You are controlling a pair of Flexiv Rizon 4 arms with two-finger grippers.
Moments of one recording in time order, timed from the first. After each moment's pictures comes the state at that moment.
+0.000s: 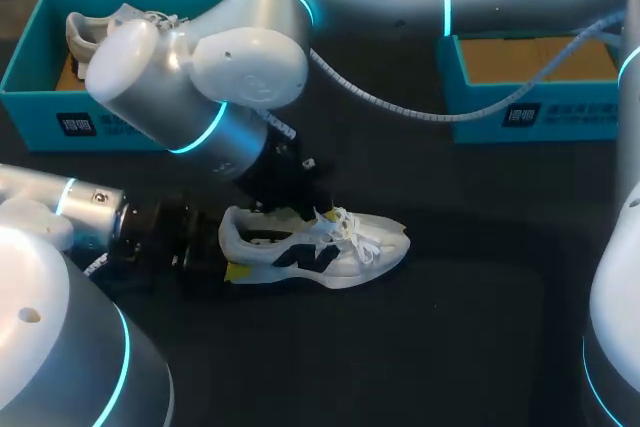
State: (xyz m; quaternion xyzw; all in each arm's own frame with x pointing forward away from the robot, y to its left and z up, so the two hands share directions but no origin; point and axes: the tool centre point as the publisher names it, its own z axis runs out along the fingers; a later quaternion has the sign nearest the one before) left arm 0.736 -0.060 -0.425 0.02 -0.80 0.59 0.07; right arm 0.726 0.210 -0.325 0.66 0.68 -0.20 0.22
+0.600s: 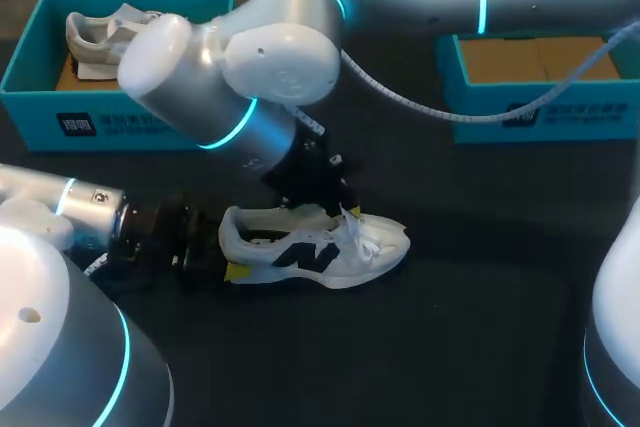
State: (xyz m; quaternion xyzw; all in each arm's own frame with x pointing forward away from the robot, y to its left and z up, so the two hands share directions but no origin) left arm 0.736 -0.060 -0.425 0.02 -0.80 0.59 0.07; right arm 0.726 0.174 -0.323 0.67 0.67 -0.20 0.23
